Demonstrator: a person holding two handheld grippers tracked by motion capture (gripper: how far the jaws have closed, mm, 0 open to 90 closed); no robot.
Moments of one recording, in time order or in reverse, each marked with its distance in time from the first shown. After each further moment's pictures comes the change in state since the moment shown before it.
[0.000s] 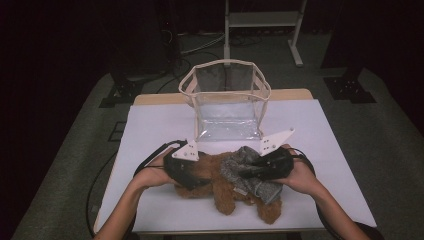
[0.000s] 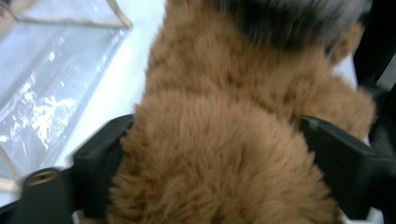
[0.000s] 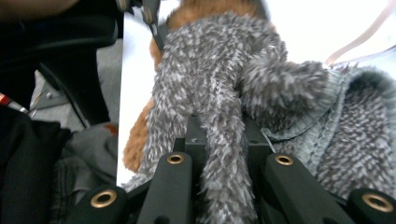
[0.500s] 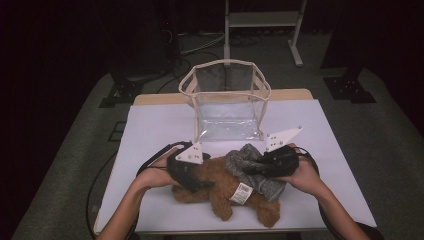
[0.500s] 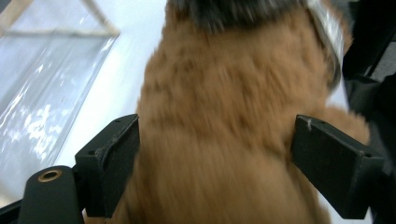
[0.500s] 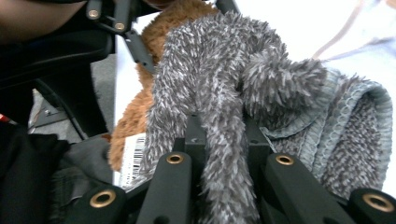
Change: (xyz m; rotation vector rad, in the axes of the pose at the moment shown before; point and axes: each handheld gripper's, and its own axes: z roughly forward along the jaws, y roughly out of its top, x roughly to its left) left arm -0.008 0.022 0.001 -0.007 -0.033 0.065; right arm -0.005 -0.009 -0.006 -0.027 -0.008 0.046
